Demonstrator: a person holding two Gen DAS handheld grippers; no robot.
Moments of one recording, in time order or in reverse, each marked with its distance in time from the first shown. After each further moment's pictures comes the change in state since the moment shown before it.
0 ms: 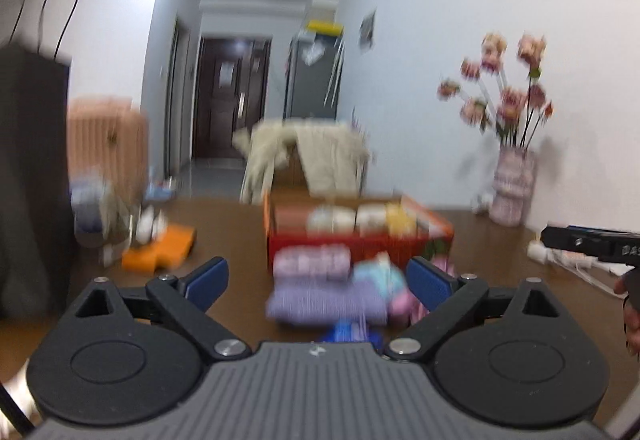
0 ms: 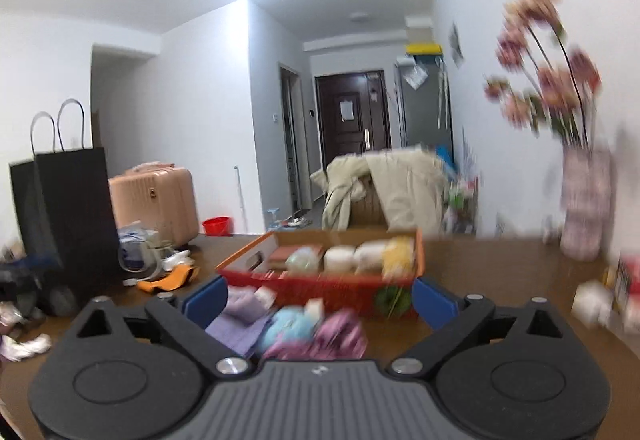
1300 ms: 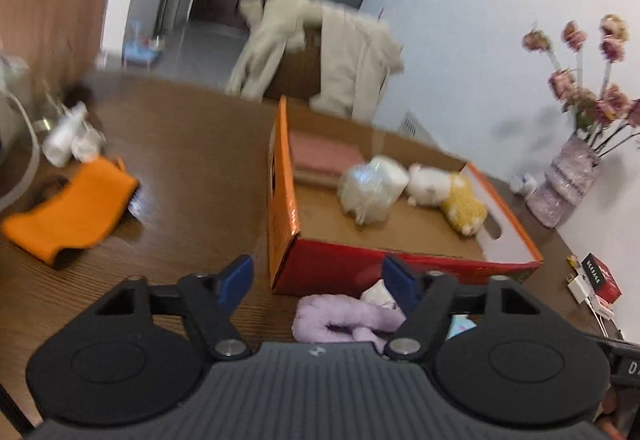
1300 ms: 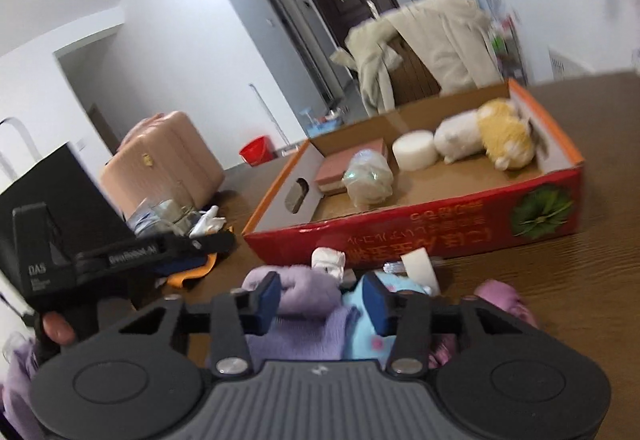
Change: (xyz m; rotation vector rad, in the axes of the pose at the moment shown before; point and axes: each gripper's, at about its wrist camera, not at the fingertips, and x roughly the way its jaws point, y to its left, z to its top) left arm 0.277 0.093 0.056 -0.262 0.368 -0.089; right arm 0.243 0.011 0.028 0.304 0.336 0.127
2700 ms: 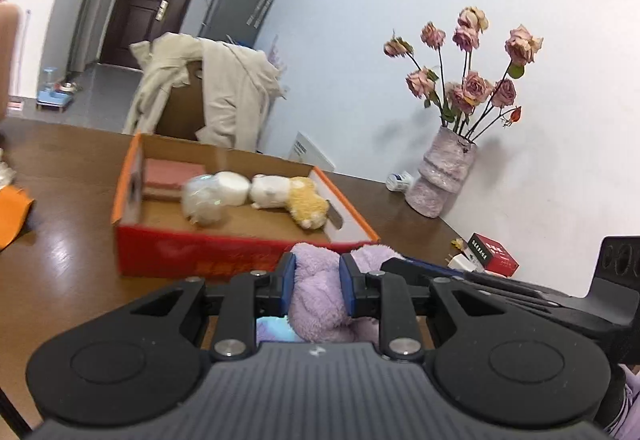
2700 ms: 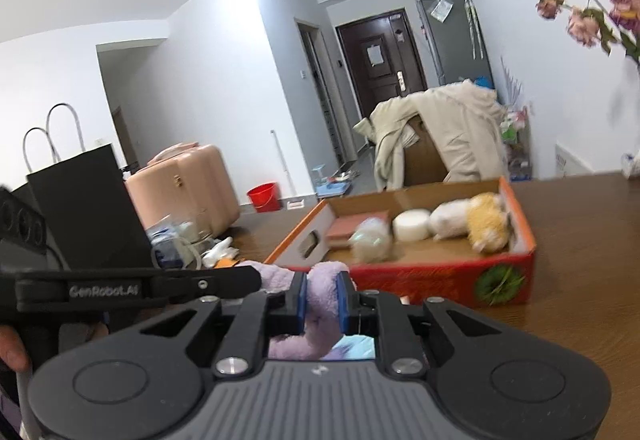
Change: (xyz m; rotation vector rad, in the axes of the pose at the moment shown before) left arm -0.081 -0.117 -0.039 0.153 -0.113 -0.263; right arm -0.107 0.016 -0.010 -0.259 -0.211 -0.025
